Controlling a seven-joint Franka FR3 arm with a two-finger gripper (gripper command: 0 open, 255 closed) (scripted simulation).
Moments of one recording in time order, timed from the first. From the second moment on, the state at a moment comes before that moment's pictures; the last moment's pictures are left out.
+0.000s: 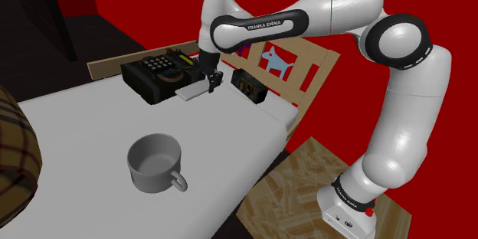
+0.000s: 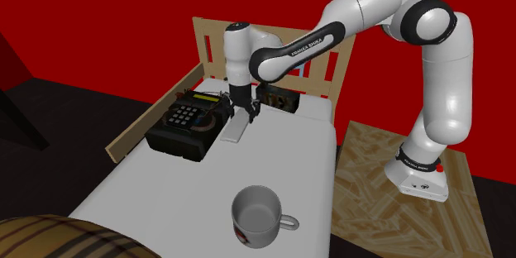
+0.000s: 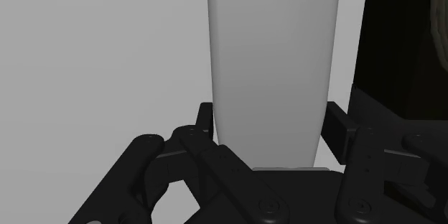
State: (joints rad) arm -0.13 0.43 0.52 -1.66 -0.20 2.04 1.89
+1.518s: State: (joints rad) arm -0.11 0.33 0.56 -1.51 -0.15 1.80 1.90
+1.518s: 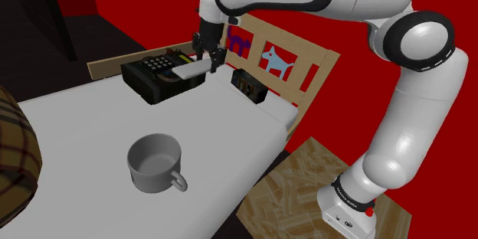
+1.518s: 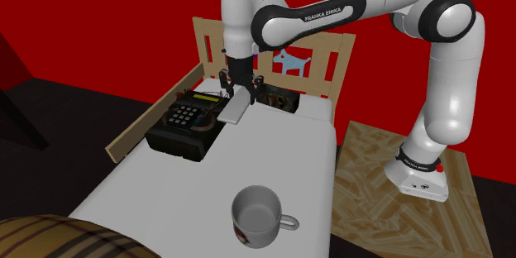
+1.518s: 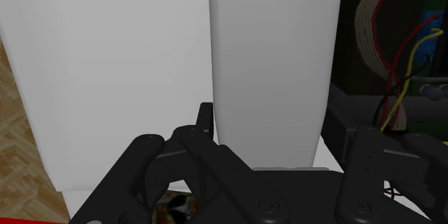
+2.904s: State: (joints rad) arm 0.15 0.24 0.72 -1.66 -0.14 1.86 2.33
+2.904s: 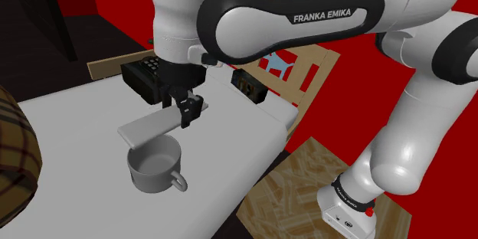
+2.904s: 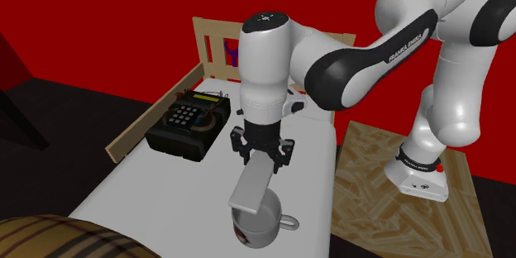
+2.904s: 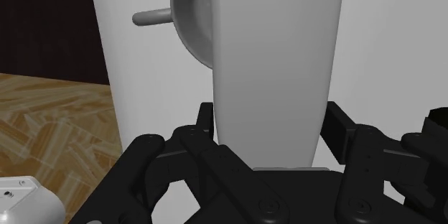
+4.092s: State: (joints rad) arm 0.23 0.30 0.73 -1.77 -0.20 2.01 2.47
